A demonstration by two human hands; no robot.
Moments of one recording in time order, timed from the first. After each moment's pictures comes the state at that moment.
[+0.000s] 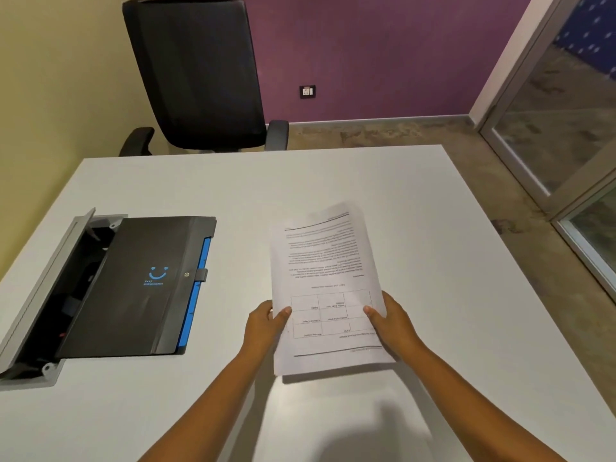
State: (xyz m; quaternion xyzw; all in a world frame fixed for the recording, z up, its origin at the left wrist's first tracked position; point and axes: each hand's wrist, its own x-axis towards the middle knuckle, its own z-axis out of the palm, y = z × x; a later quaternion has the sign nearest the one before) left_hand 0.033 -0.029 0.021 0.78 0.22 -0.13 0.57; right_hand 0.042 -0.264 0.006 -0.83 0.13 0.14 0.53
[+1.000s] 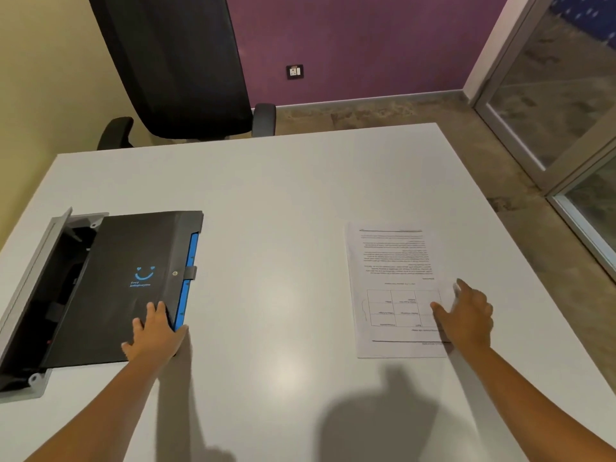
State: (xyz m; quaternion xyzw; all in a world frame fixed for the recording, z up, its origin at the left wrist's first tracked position) left_hand 0.043 0.133 -0.026 0.93 0.28 -0.23 0.11; right_hand 0.038 -0.378 -0.030 -0.93 0.30 0.03 0.22
